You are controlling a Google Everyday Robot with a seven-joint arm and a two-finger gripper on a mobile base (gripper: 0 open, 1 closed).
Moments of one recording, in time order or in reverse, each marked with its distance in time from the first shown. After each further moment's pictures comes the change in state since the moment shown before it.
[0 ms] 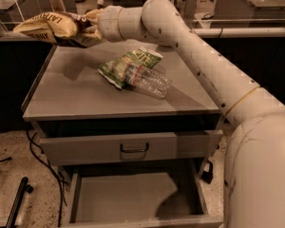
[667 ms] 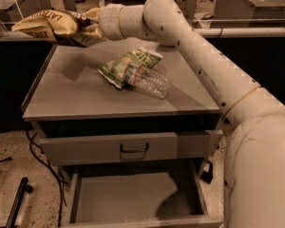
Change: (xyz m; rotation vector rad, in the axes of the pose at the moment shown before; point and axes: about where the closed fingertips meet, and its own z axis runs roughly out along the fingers) arm -0.008 -0.003 -0.005 -0.011 -0.022 -0.007
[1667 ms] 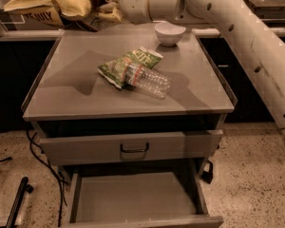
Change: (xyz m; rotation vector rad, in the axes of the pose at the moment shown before) arm -0.089 -0.022 -0.106 0.019 -0.072 -0.096
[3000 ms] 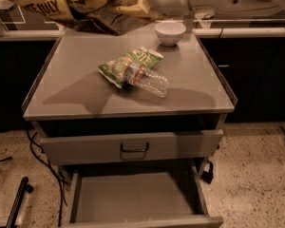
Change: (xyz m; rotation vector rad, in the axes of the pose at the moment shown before) arm -0.078 0.007 -0.093 -0.048 0.114 0.030
